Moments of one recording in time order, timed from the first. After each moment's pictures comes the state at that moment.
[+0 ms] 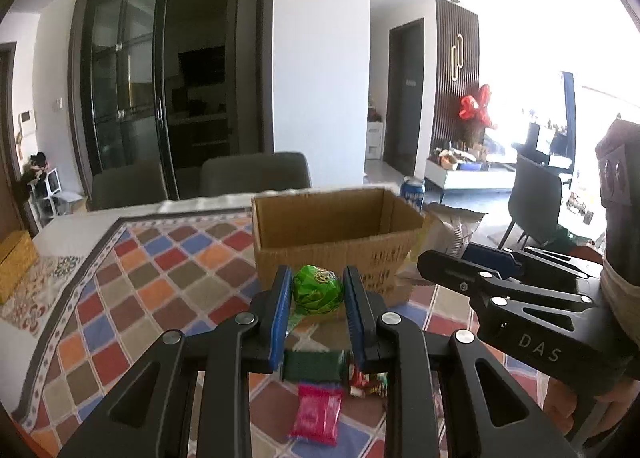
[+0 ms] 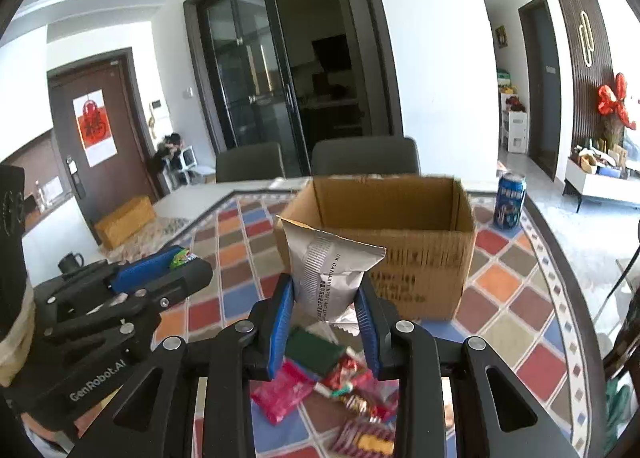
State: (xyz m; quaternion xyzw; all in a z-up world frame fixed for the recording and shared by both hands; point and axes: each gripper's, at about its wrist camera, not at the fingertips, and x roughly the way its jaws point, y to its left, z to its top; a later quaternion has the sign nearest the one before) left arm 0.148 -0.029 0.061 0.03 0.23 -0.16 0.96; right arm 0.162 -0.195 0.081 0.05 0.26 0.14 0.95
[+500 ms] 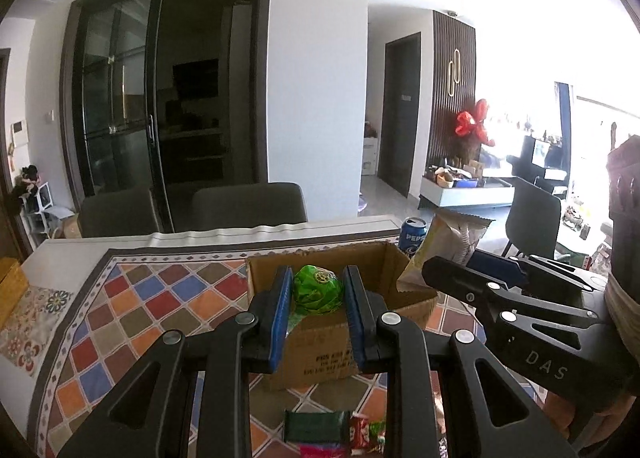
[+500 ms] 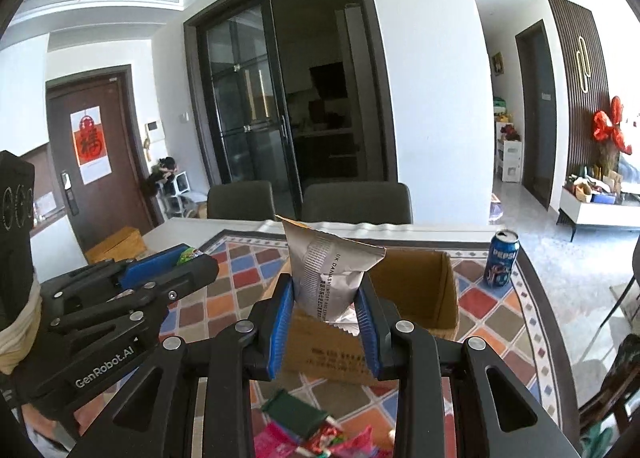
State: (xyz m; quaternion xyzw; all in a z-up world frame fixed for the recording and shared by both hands) left arm 0.214 -0.040 0.105 0.03 0.22 -0.18 0.96; right arm 0.208 -0.203 0.131 0.04 0.22 0.13 0.97
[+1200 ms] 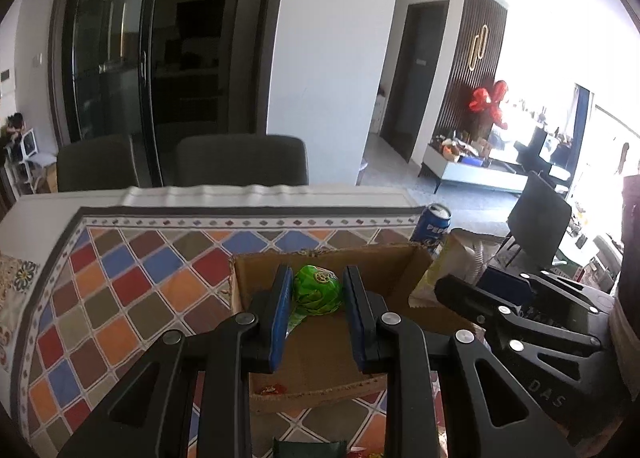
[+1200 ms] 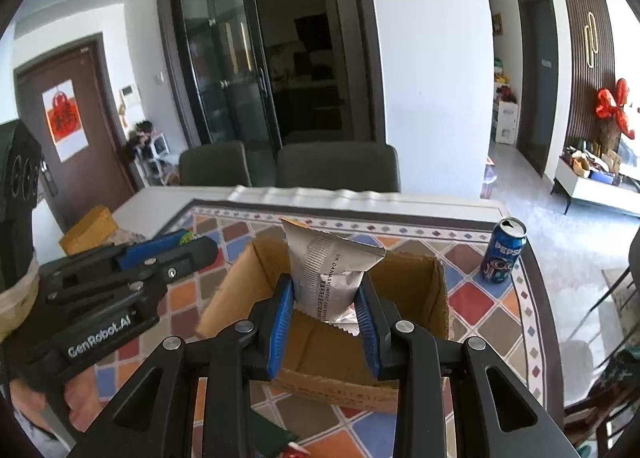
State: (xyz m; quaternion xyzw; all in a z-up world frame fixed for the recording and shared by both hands) left arm 0.332 -0.055 0.081 -0.01 0.33 -0.17 0.93; right arm 0.318 -0.220 0.114 0.03 0.32 0.11 0.94
